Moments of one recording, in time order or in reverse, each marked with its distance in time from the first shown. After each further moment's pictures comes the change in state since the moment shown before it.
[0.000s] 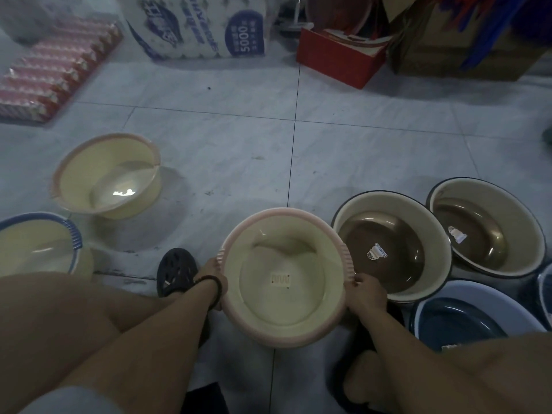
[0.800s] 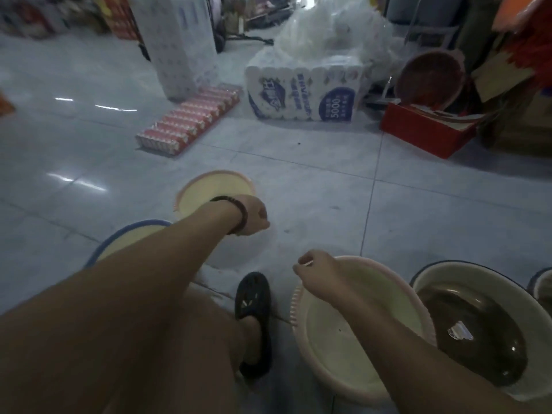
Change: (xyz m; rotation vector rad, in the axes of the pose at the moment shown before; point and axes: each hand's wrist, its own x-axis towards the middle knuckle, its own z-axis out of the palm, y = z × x) left_hand -0.111 0.053 -0.256 0.643 0.194 0.365; right_hand -0.130 -0.236 0.051 0.001 -0.418 -0.571
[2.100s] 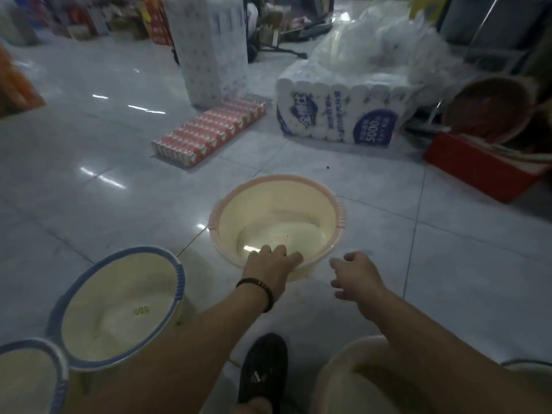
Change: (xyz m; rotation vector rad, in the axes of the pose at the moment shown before) left_hand 0.170 -0.064 0.113 0.013 0.425 0.075; right_hand 0.203 -0.065 0.003 0.263 0.063 0.210
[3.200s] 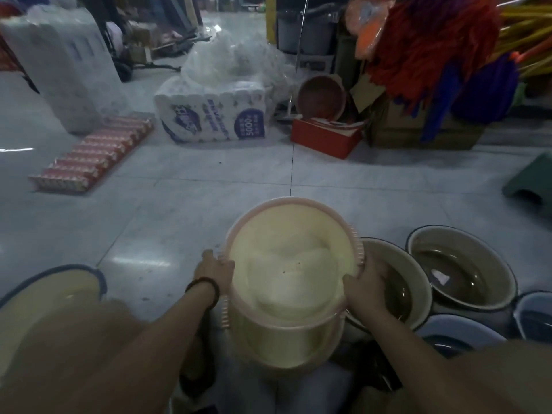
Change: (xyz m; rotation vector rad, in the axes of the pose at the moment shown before) left_hand -0.161 0.184 -0.084 -0.789 -0.179 -0.512; right_hand -0.254 0.219 -0.224 0.246 0.544 -0.100
